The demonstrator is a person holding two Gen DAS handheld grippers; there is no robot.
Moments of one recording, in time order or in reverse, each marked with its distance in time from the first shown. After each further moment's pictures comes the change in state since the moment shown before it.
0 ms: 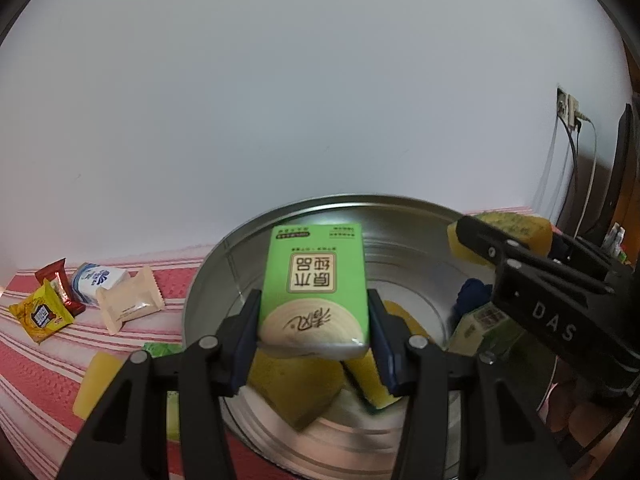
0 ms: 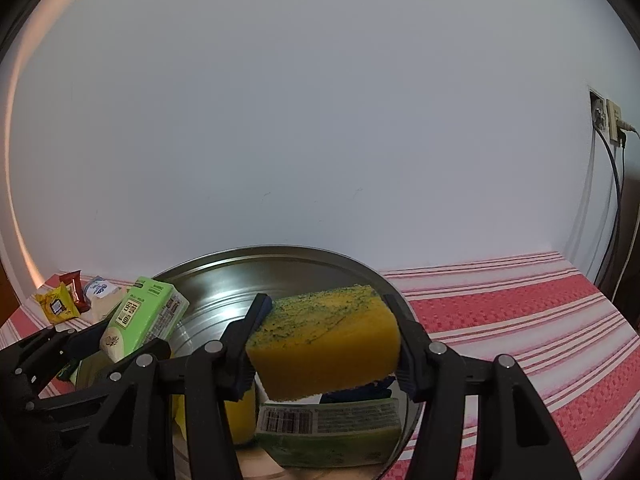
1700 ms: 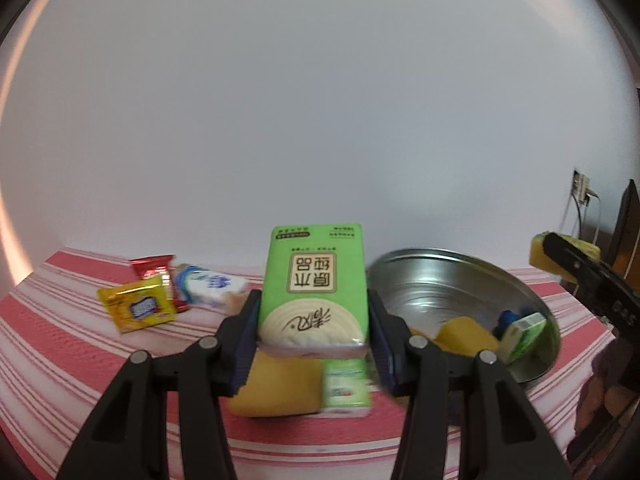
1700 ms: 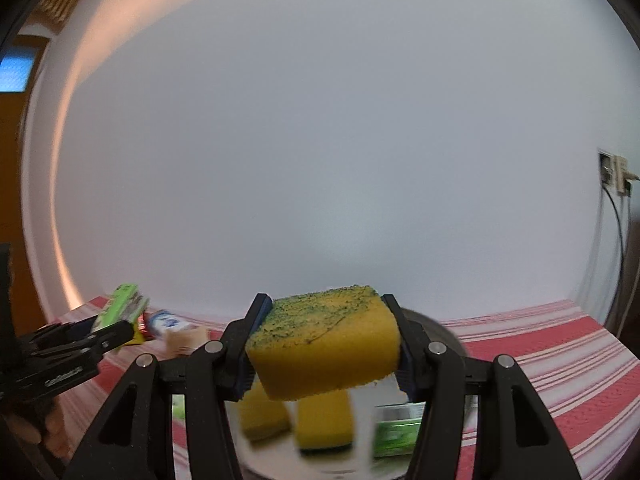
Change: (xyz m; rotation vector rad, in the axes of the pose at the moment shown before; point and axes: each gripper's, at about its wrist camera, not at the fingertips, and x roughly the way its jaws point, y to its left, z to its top) left arm -0.081 0.128 -0.019 -0.153 -0.174 0.010; right arm -0.050 0.087 0.004 -0.041 -0.212 0.088
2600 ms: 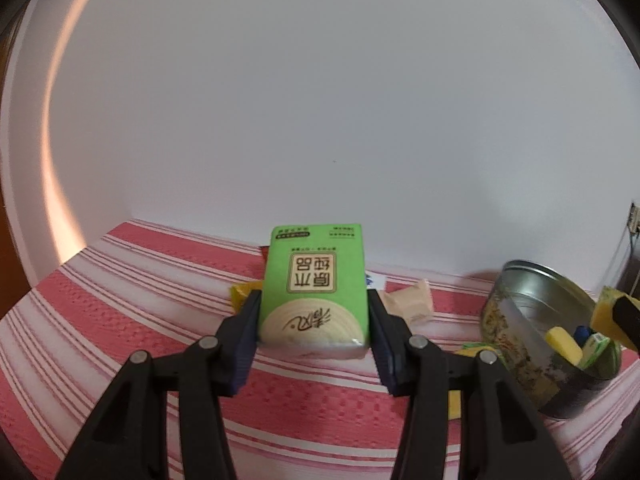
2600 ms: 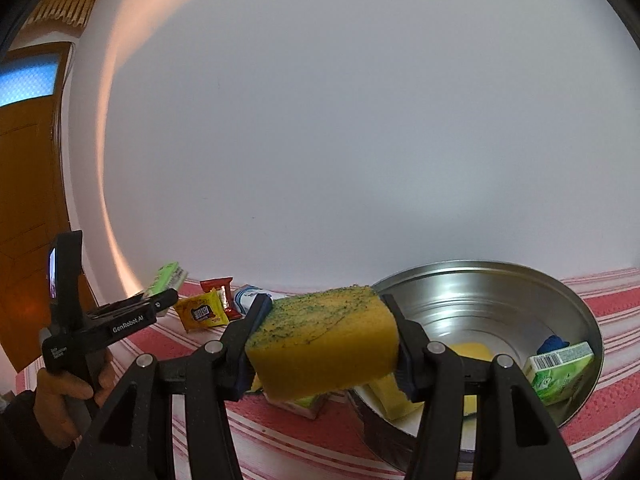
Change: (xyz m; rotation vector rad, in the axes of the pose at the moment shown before) left arm 0.000 0.125 -0.001 -0.112 0.035 0.166; right arm 0.016 0.098 -0.014 0.018 0.101 0.222
